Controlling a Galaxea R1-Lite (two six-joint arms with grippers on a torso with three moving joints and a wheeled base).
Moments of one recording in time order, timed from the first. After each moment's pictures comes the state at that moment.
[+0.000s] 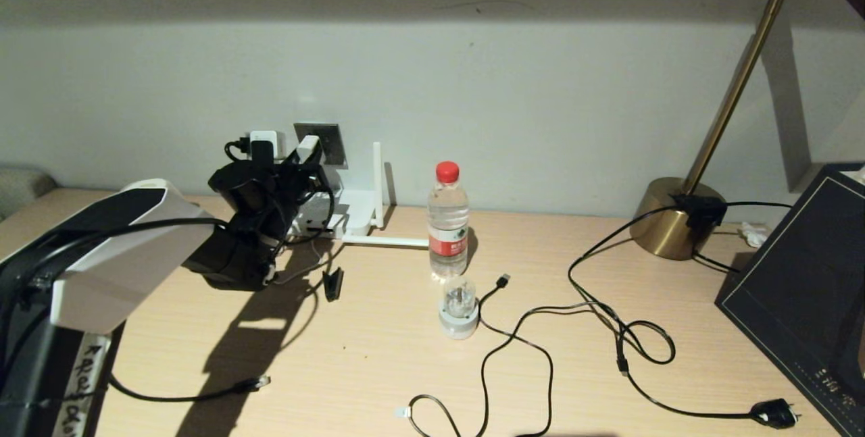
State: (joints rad) left arm -0.13 2.42 -1.43 -1.34 0.03 0.05; right arm -0.01 0.00 0.00 -0.09 0.01 -0.01
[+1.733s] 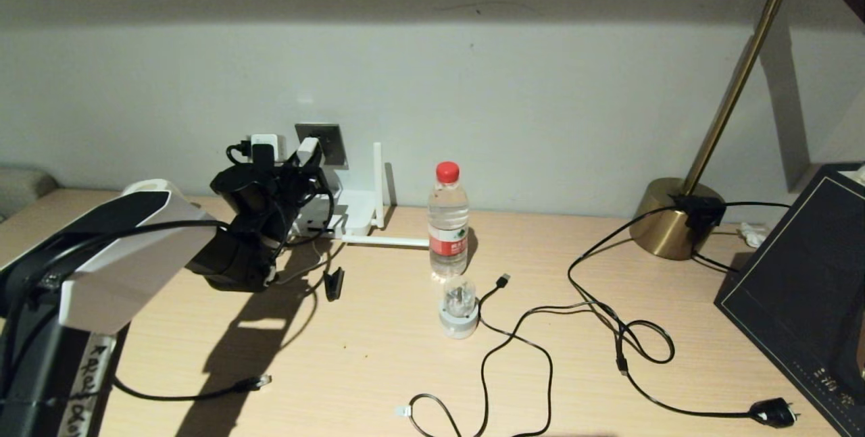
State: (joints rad) left arm -0.13 2.44 -1.44 -1.33 0.03 0.05; right arm -0.01 0.00 0.00 -0.09 0.01 -0.01
